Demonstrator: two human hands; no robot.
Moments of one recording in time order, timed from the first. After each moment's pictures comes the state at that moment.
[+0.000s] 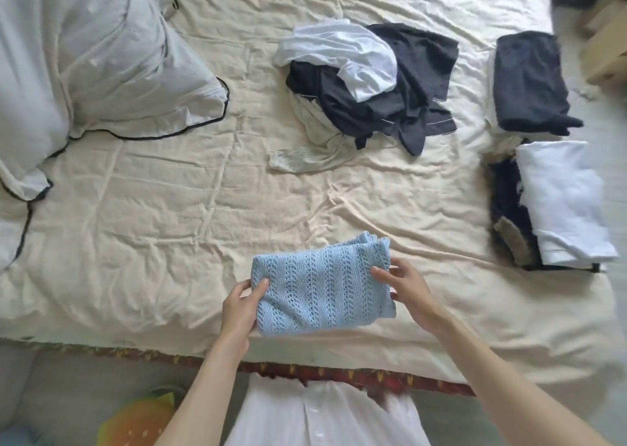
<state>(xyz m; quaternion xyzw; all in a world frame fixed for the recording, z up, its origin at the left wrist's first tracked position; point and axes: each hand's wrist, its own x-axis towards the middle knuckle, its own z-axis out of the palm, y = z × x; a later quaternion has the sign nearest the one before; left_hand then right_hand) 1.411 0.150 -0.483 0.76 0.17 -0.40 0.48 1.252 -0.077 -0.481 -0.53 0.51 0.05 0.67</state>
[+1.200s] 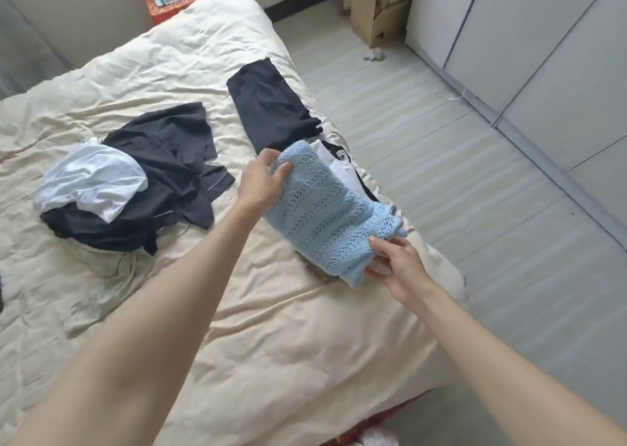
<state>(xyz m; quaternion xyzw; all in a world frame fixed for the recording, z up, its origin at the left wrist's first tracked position) 1.201 -0.405 -0.393 0.80 -0.45 -0.30 0.27 0.971 -0.347 -0.447 -0.17 0.58 -0.33 0.73</state>
